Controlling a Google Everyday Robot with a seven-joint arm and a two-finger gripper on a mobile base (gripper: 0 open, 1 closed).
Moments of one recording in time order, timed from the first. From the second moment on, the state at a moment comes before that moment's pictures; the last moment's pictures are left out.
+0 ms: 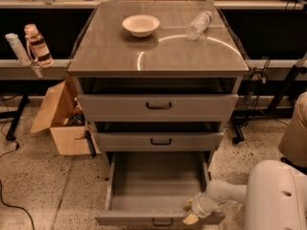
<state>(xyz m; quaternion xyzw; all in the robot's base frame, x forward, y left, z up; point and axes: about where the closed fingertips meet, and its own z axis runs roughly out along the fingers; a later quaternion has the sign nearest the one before) 0.447 -0.175 0.156 -0.55 0.80 0.21 0.12</state>
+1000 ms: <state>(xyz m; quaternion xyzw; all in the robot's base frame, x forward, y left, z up) 0.437 -0.180 0.156 -0.54 0.81 0.21 0.12</state>
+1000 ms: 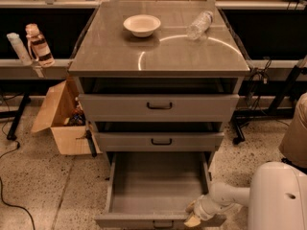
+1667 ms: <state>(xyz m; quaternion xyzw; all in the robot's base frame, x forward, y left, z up) 0.437 -0.180 0.156 -0.54 0.81 0.21 0.12</state>
